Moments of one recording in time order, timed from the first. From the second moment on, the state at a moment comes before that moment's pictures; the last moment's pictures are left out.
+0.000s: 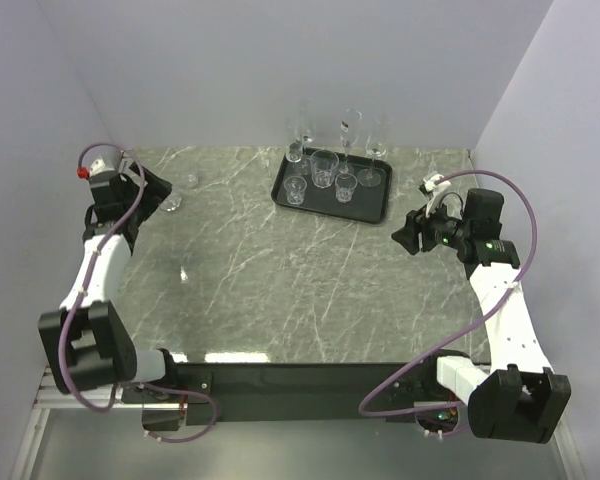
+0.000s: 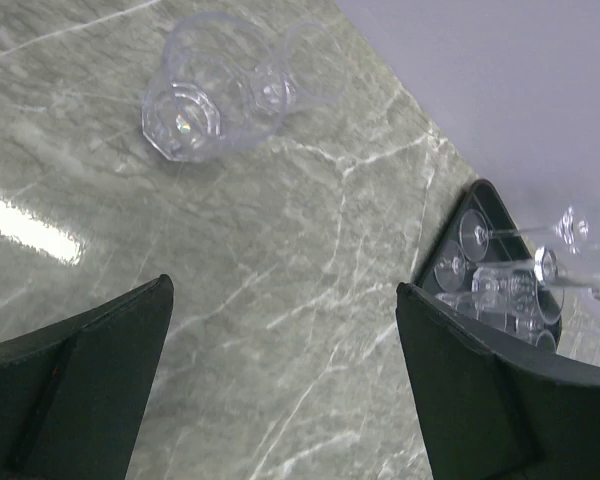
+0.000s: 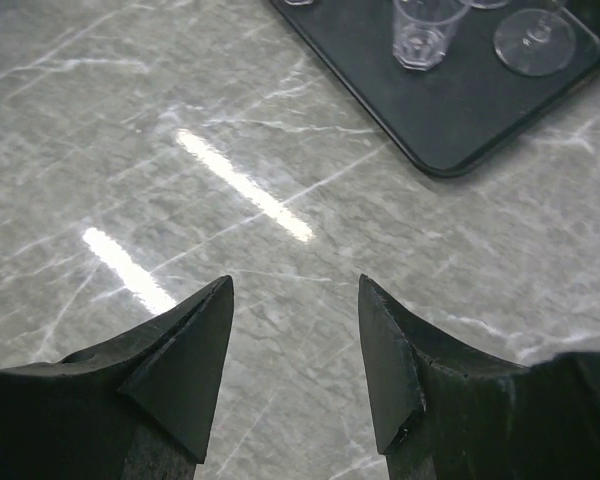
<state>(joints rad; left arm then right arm) 0.21 1.30 0.94 -0.09 0.11 -0.67 -0.10 1.05 0.93 -0.52 -0.73 -0.37</state>
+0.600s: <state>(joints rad) 0.25 1.79 1.35 -0.34 0.07 -0.82 -0.11 1.05 0.93 -0.53 -0.80 -0.39</state>
